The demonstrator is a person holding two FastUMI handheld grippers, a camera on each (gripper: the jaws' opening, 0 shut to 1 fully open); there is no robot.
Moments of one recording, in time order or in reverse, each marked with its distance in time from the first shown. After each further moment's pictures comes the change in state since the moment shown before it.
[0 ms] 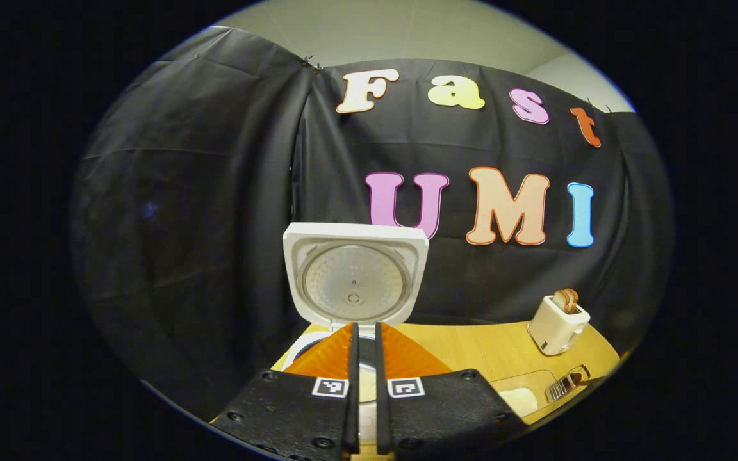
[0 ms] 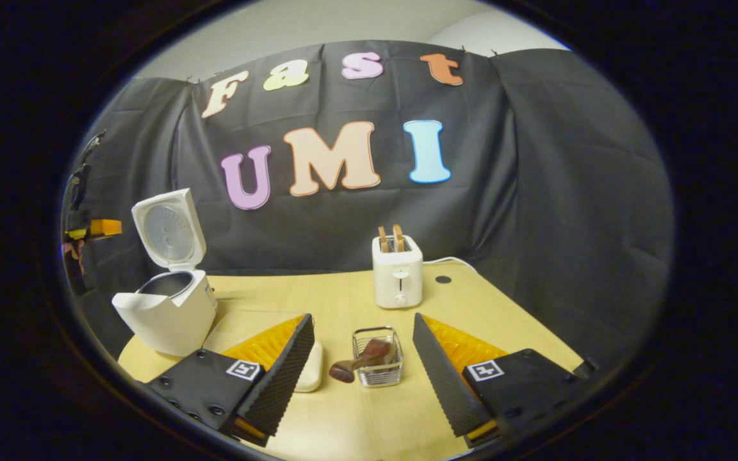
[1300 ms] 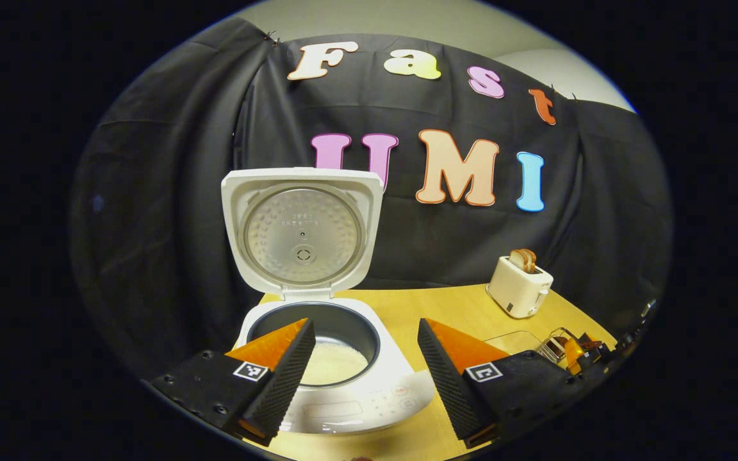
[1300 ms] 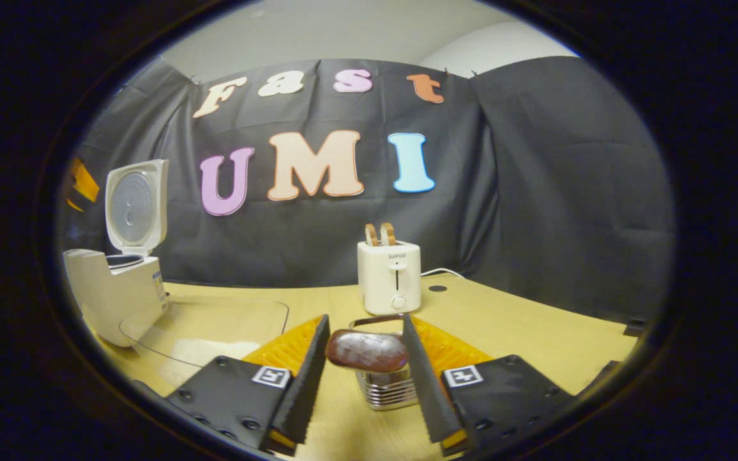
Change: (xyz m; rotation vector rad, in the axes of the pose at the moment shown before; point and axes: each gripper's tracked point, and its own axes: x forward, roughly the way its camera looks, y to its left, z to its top) left arm 0.013 -0.029 -0.063 0.041 0.126 -0.279; right arm 0.095 0.009 -0.079 0.013 -0.267 -0.146
